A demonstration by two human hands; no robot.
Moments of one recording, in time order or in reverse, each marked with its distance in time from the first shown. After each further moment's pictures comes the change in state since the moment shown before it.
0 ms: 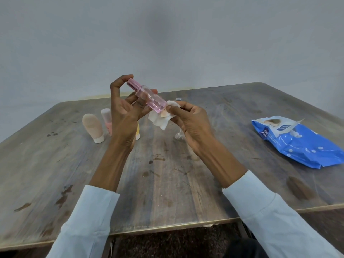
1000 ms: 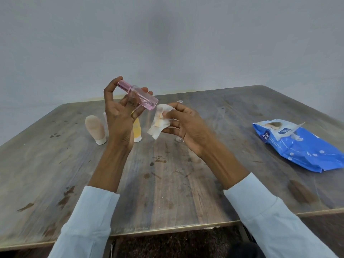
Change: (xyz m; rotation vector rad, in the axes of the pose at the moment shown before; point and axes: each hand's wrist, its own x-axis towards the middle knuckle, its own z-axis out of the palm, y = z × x) left_hand 0.007 -0.006 -0.013 -0.080 0.124 -0.054; right_hand -0.008 -0.014 0.003 0.003 -0.298 0.072
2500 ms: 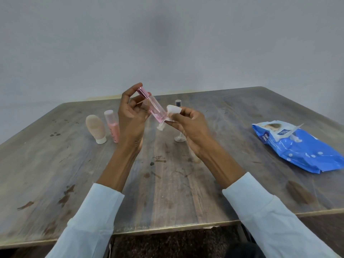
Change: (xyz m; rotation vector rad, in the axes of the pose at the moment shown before) left_hand -0.003 -0.017 0.011 0.141 0.023 -0.041; right_hand 0.010 0.018 -0.007 -0.115 0.286 -0.049
